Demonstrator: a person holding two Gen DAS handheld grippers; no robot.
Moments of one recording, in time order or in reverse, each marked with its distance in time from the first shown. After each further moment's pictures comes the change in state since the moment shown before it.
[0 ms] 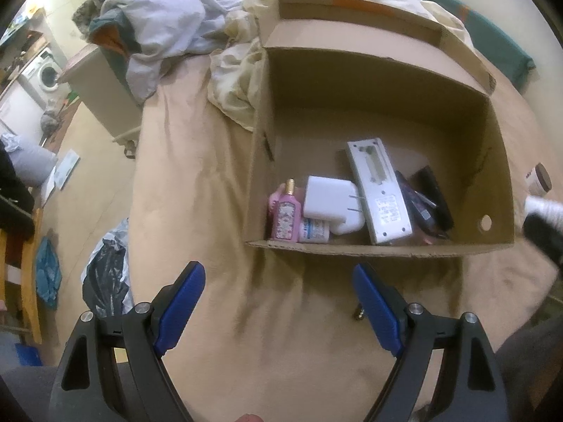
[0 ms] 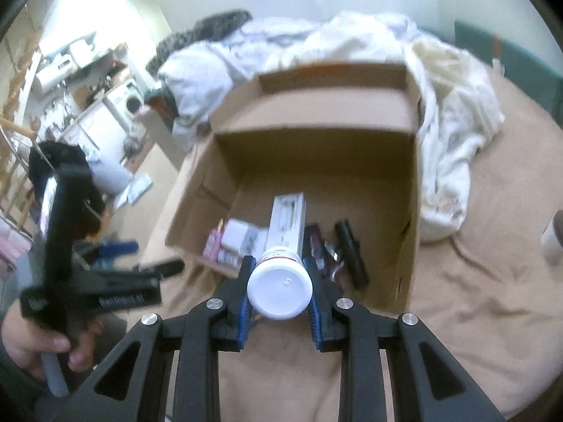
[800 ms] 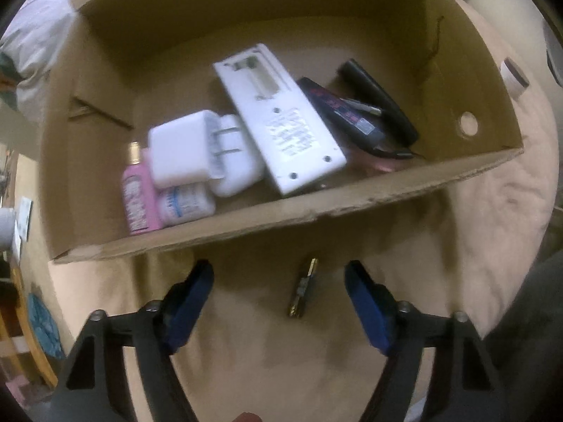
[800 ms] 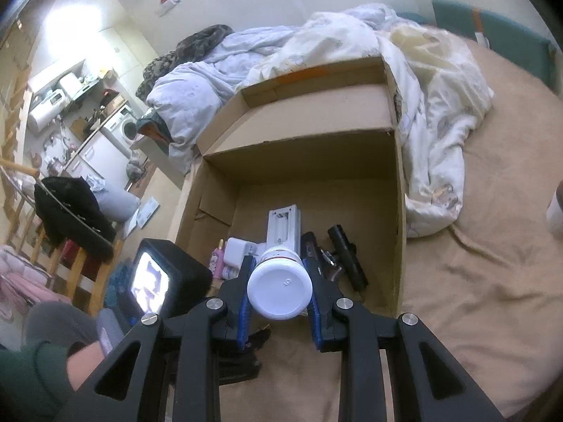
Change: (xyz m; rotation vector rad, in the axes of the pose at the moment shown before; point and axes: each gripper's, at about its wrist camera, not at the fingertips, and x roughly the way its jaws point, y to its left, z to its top) left arm 0.081 -0.083 -0.020 0.304 0.180 -0.123; right arm 0.006 -0.028 0.005 0.130 0.020 0.030
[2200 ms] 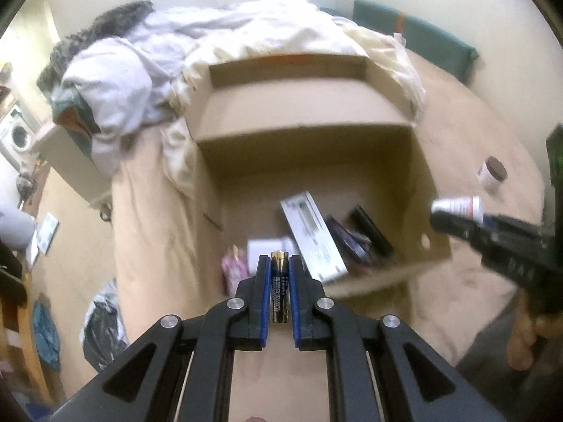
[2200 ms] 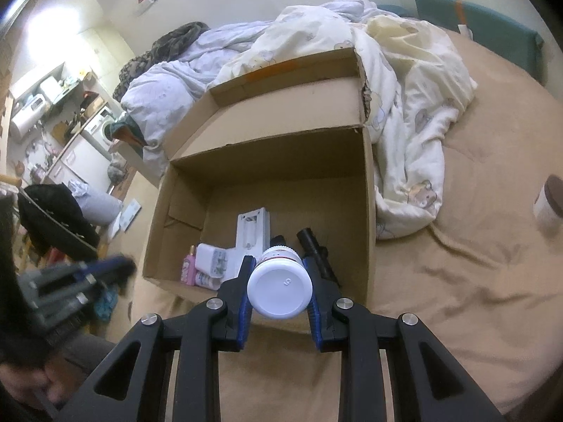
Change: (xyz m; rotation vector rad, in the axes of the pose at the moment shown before) left arm -0.153 0.041 0.016 -0.110 -0.343 0.073; right arm 0.013 -0.017 0.016 0.004 0.018 -0.089
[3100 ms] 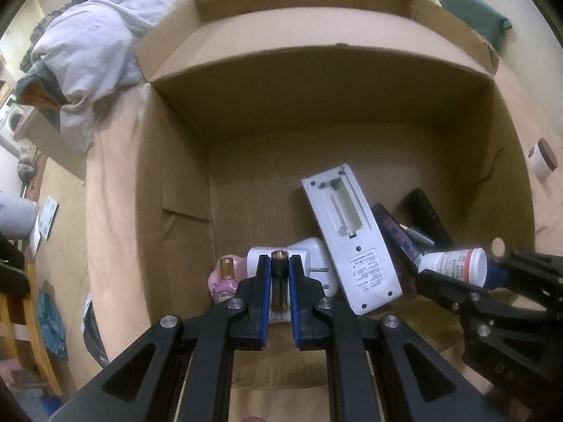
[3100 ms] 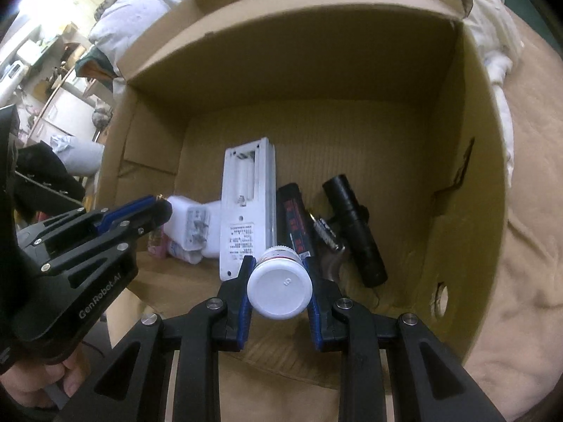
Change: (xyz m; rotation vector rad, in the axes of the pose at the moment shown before) left arm 0.129 0.002 0.001 0.002 0.176 0.047; right arm 0.109 0.021 -0.008 -0.007 0.298 -0.023
